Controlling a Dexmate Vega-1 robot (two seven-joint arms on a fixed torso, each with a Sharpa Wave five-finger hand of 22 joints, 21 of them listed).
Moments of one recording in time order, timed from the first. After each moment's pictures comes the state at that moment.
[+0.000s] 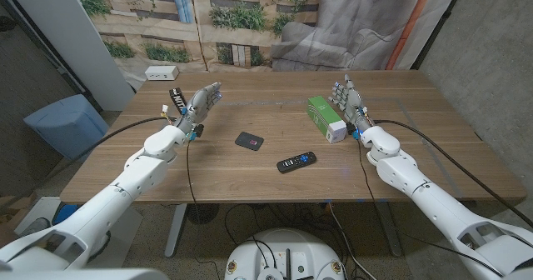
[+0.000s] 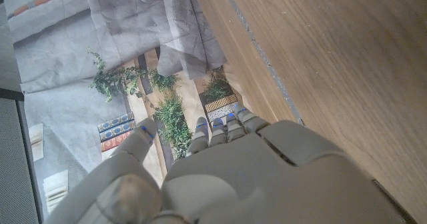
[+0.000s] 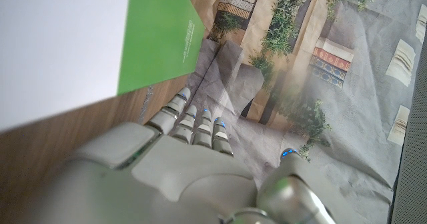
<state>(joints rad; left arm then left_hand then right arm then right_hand) 0.88 0.68 0.36 -1.46 -0.57 -0.22 -0.04 0.11 0.12 0.69 0.02 0.17 0.07 0.02 0.19 0.17 -0.04 0.04 0.19 0.17 -0.07 0.04 0.18 0.17 0.04 -0.03 0.19 0.17 -0.80 -0.48 -0.42 -1.31 0.58 0.28 0.00 0.10 0.08 0.16 0.12 0.25 0.09 -0.01 0.18 0.17 0.13 0.01 0.18 0.19 0.05 -0.01 0.19 0.35 0.29 -0.02 0.17 0.16</state>
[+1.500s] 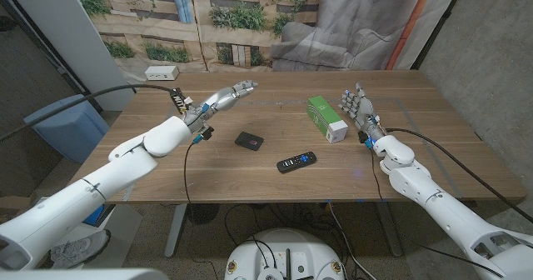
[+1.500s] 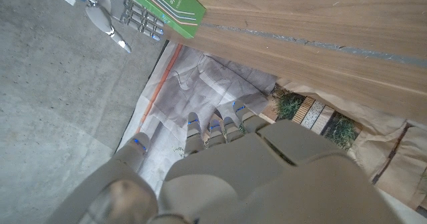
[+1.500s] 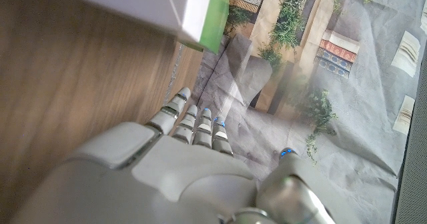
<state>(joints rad) 0.94 0.92 0.42 -1.83 -0.04 -0.22 -0.01 0.01 0.07 0.64 0.15 0.18 0.16 -0.08 0.19 0.17 -0.05 -0.02 0.19 0.17 -0.10 -0.03 0.18 0.18 0.04 -0.03 0.19 0.17 -0.86 -0.52 -0.38 -1.26 0.62 0.34 0.07 0.10 0.09 0.16 0.12 0.26 0.10 0.00 0.19 0.17 0.13 0.01 0.19 0.19 0.06 -0.02 0.19 0.33 0.28 -0.02 0.18 0.16</state>
